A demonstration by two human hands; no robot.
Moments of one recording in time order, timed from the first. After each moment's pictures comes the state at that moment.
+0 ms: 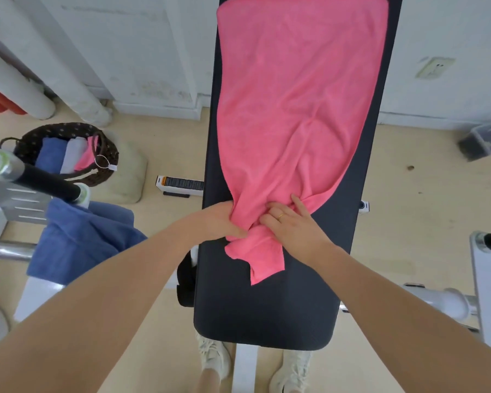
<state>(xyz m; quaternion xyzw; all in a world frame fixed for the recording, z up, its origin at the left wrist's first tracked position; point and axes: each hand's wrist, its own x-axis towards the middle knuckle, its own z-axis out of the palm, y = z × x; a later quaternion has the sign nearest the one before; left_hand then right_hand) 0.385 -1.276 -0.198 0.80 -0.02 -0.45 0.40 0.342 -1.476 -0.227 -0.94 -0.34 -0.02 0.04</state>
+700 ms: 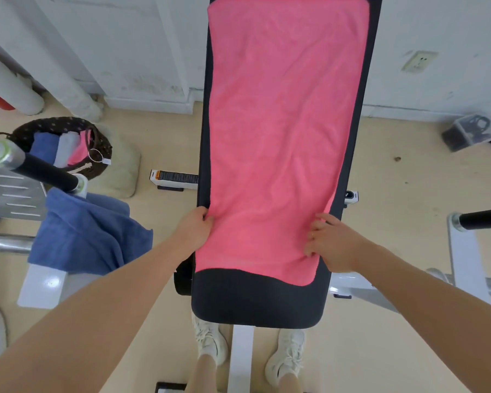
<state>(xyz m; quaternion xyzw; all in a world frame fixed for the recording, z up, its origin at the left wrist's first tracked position) 0.336 -1.259 -0.215 0.88 0.13 -0.29 0.35 0.305 -1.546 -0.193 -0.88 -0.38 0.27 -0.09</state>
